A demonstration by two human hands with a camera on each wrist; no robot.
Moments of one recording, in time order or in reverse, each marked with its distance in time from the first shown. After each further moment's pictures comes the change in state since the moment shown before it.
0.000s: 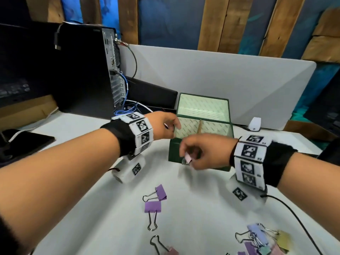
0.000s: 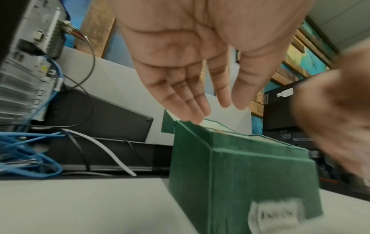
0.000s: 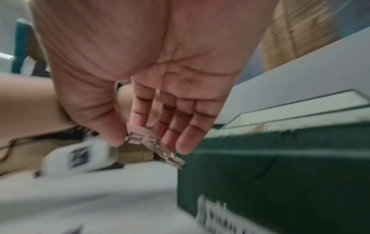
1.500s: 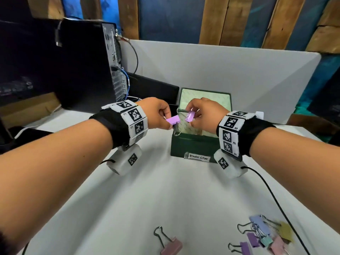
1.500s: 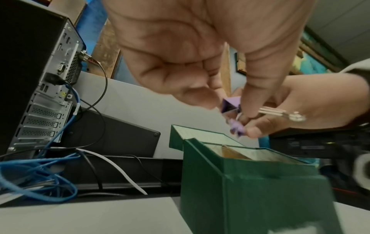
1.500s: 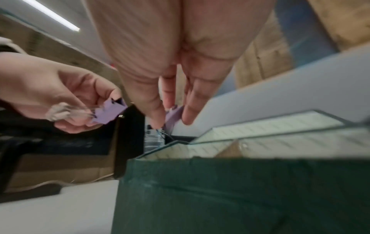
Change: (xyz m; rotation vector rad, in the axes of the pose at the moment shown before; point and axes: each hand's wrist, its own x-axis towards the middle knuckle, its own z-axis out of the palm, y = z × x) left_hand -0.014 0.007 -0.025 0.085 0.058 -0.081; right_hand 0.052 0.026 -0.020 -0.006 0.435 0.195
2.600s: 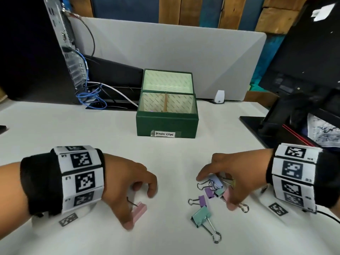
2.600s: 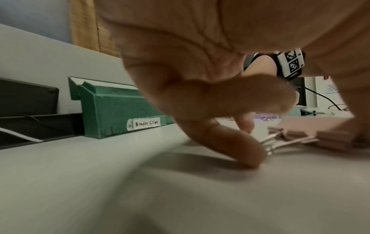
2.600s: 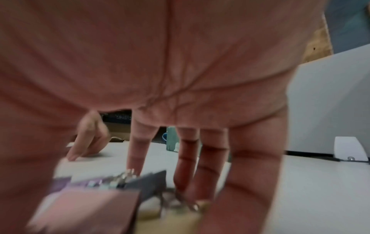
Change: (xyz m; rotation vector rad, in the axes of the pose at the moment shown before) left_hand -0.113 0.029 0.069 0.333 -0.756 0.288; right_hand -0.197 0.038 -0.028 -0.269 -0.882 0.079
